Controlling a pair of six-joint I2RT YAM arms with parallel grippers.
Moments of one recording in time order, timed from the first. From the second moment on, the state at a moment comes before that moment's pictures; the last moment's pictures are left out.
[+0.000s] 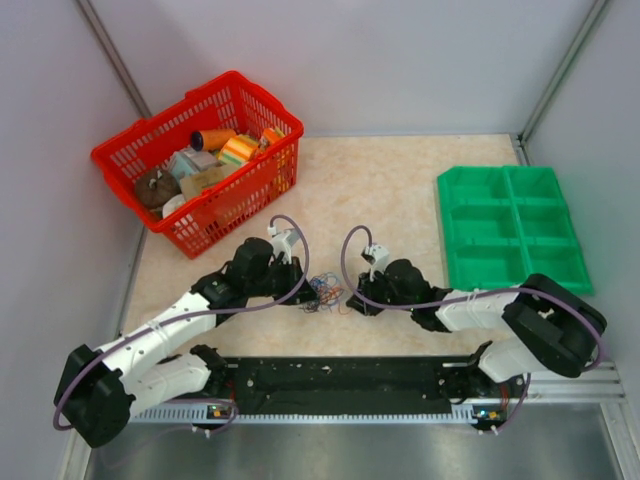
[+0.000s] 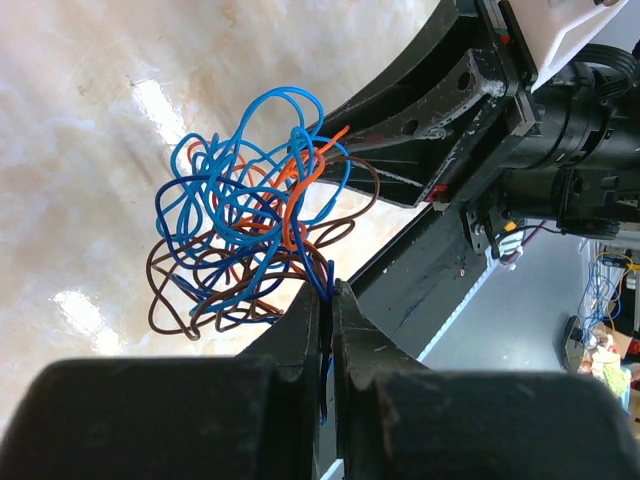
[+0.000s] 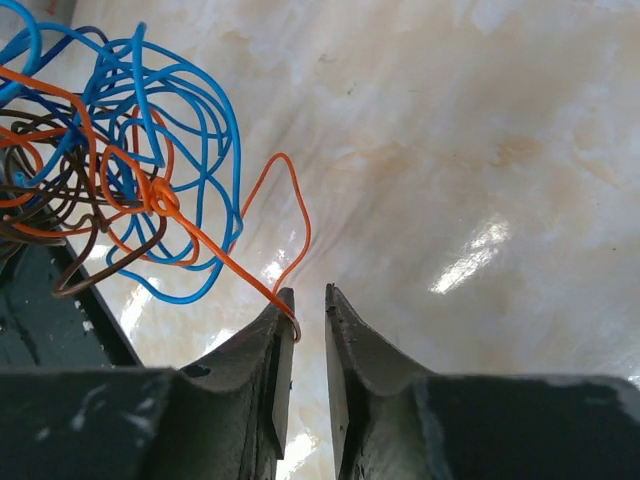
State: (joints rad) left arm -0.66 0.99 0.59 -0.25 0.40 -0.68; right arm 0.85 1.40 0.38 0.49 -0.21 0.46
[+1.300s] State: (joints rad) left arm -0.66 1.04 0.51 -0.30 0.05 -0.72; right arm 0.85 0.30 1.00 -0.48 0.88 0.19
